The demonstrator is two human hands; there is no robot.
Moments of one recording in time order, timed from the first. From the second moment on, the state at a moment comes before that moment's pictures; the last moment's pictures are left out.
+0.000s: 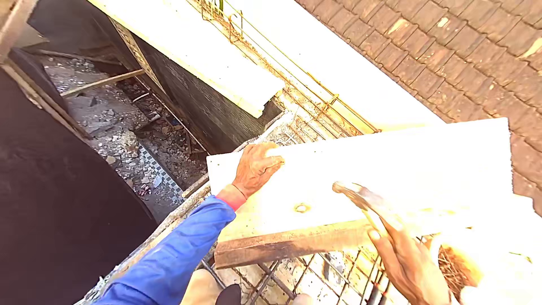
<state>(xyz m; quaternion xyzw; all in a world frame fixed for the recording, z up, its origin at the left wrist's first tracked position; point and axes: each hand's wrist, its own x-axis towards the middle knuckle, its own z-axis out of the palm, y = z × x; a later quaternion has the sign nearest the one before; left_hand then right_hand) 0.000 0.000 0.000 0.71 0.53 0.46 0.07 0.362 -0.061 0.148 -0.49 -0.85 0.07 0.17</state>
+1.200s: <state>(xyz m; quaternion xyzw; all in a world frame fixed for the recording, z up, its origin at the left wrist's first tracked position) 0.003 0.020 -0.051 0.69 0.55 0.46 0.11 0.214 0.019 0.141 -0.41 -0.90 0.05 0.11</state>
